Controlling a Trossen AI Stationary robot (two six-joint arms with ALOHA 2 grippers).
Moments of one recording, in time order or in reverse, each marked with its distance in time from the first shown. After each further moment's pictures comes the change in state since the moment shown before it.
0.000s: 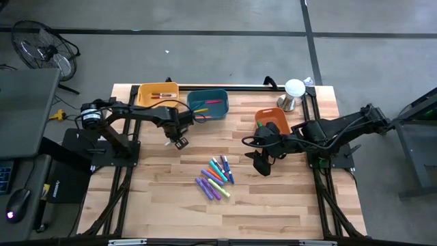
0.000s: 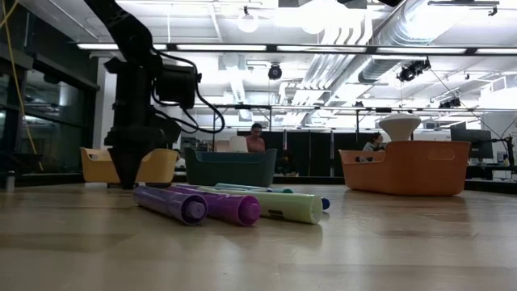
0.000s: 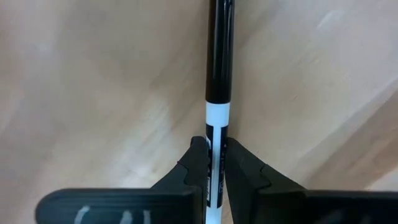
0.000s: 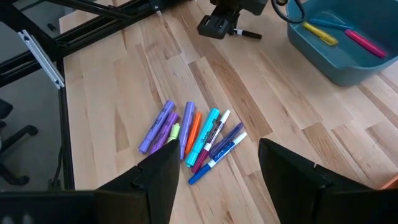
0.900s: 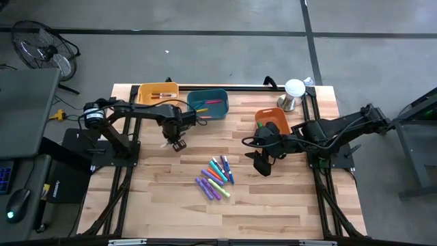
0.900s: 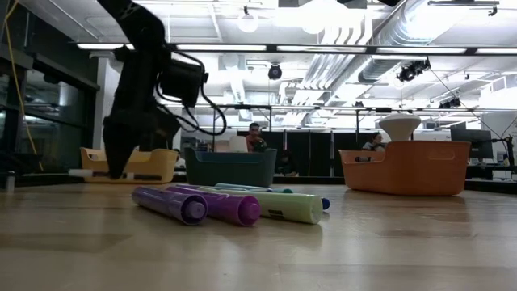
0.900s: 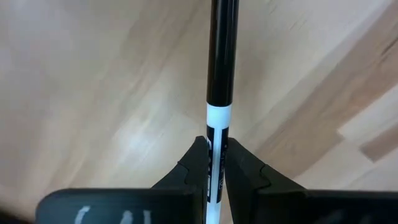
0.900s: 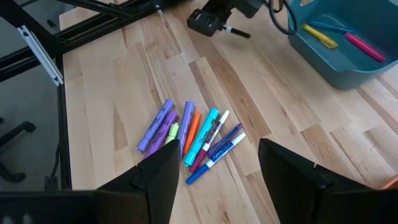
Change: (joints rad) left arm 0.000 0.002 0.153 -0.230 0.002 0.066; right arm 0.000 0.000 0.000 0.000 0.000 -0.023
